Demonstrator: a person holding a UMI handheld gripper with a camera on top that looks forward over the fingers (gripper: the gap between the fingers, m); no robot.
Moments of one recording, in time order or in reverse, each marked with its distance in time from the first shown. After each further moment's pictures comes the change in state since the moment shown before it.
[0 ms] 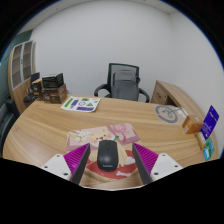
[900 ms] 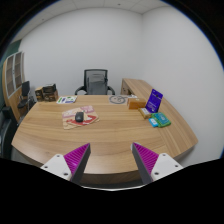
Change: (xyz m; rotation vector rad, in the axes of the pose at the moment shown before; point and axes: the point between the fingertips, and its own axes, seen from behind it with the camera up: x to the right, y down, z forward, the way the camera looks) arm 0.139 0.109 -0.386 -0.015 0.180 0.114
